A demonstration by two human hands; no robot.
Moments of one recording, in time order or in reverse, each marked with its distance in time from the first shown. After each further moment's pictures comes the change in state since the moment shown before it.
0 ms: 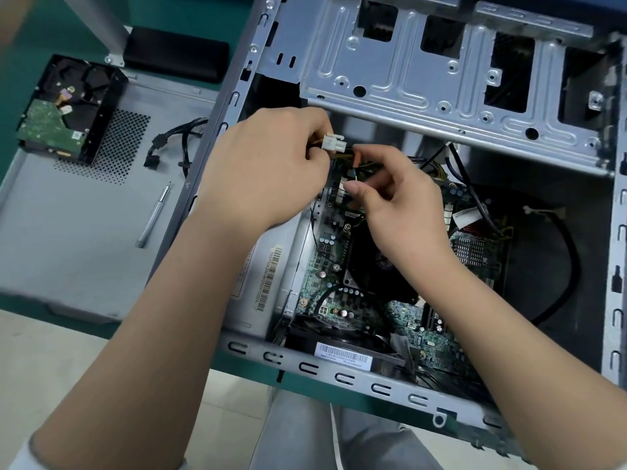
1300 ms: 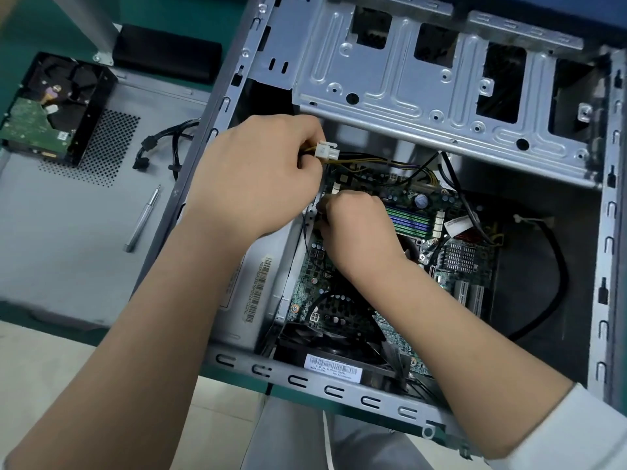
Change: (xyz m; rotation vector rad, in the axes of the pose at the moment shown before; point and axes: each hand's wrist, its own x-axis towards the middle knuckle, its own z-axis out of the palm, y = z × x) left_hand 0.001 0.000 0.001 0.001 -0.004 -0.003; right_hand 0.005 -0.001 0.030 -0.823 -0.330 -0.192
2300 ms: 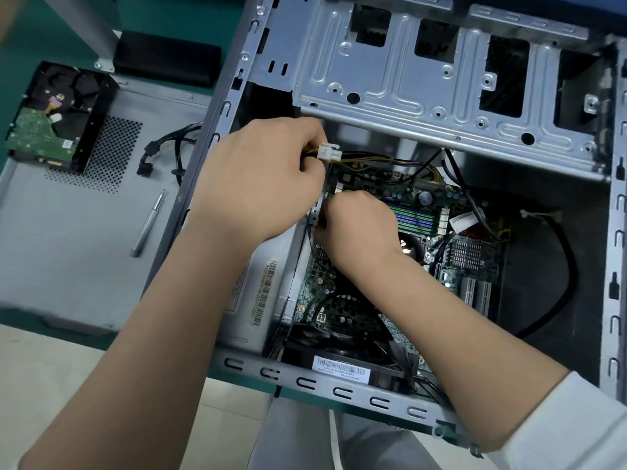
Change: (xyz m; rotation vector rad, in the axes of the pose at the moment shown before) left_hand -0.001 -0.001 0.000 -0.018 -0.003 0.001; right_hand 0.005 -0.003 0.008 -0.017 0.010 0.092
